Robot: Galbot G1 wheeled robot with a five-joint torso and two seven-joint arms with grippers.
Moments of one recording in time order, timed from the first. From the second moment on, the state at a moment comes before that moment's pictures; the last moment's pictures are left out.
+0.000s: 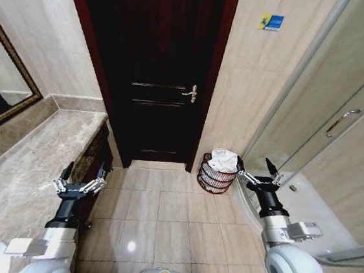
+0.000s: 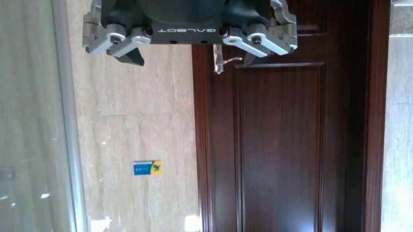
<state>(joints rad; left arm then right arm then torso) 1.87 -1.41 -0.76 -2.45 -0.40 -0.17 0.01 -1.65 1.24 0.70 2.45 0.40 -0.04 0.10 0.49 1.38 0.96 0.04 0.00</state>
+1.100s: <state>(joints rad) 1.87 -1.41 -0.76 -2.45 -0.40 -0.17 0.01 -1.65 1.24 0.70 2.45 0.40 -0.04 0.10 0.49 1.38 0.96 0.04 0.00</state>
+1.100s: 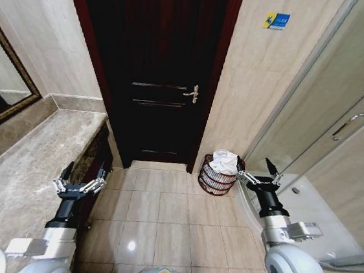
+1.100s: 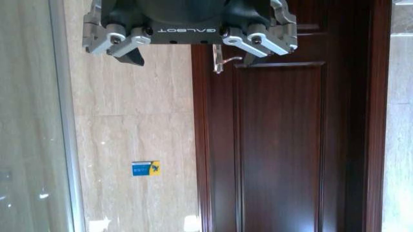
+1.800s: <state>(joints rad) 1.87 -1.41 -0.76 -2.45 -0.40 -0.17 0.01 -1.65 1.24 0.70 2.45 0.40 -0.04 0.10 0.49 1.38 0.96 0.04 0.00</state>
